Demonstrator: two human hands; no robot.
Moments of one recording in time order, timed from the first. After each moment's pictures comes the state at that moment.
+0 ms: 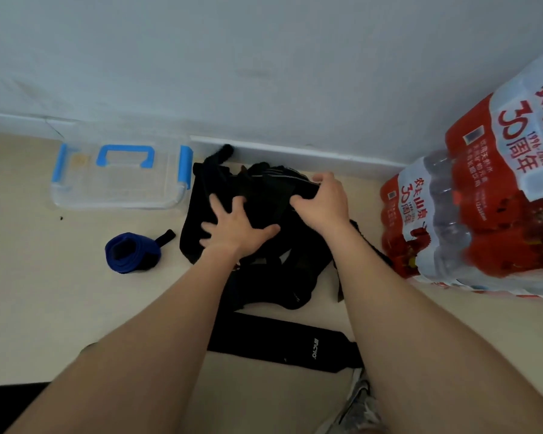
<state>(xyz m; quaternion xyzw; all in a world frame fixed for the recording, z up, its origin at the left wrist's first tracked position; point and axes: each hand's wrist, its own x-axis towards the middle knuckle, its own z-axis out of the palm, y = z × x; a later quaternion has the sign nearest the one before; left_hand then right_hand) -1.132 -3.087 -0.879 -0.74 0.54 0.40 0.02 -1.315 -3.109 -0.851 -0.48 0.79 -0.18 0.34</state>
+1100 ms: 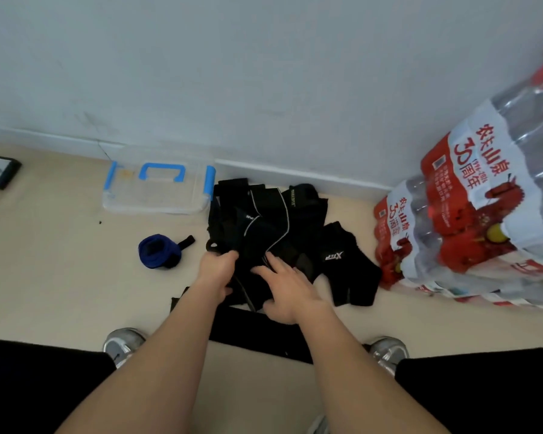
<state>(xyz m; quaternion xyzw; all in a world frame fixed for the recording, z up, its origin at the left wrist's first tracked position) -1.089 -3.008 -0.847 -0.73 0.14 0.61 -0.27 -1.259 -2.973 -0.837 -0.74 0.55 0.13 0.37</state>
